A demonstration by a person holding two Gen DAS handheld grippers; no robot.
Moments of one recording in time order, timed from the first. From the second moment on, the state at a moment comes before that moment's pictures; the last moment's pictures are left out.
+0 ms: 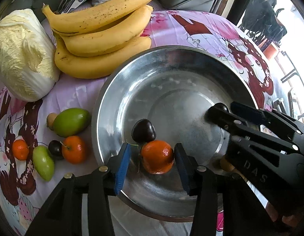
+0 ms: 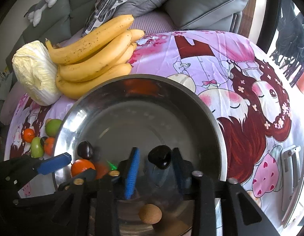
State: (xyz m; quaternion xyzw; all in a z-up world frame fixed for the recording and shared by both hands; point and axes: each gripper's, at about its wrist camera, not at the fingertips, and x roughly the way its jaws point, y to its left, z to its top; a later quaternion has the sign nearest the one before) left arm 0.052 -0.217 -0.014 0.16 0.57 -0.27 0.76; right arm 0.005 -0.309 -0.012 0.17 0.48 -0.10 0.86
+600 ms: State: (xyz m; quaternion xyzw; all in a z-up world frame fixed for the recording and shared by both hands) left arm 0.067 -0.179 0.017 0.11 0.55 -0.24 0.79; right arm -0.001 -0.309 0.002 0.17 0.46 -0.10 0.87
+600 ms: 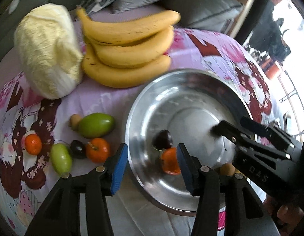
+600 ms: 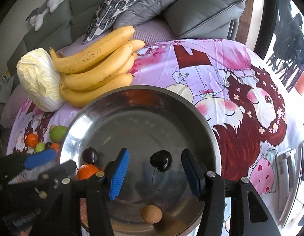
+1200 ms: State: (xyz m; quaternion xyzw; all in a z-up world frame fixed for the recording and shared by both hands) left arm 0.092 -0.123 0.008 0.06 0.57 -0.17 0.80; right arm 0.005 -0.285 0.005 0.14 0.47 -0.07 0.87
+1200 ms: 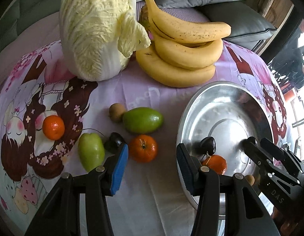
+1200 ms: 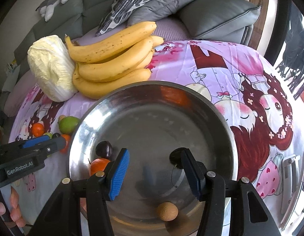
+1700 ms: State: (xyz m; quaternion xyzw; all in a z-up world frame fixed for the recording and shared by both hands) left arm 0.099 -0.117 0.003 0.05 0.57 -0.15 0.81; right arm 0.006 -0.281 0.005 0.13 0.46 -0.07 0.87
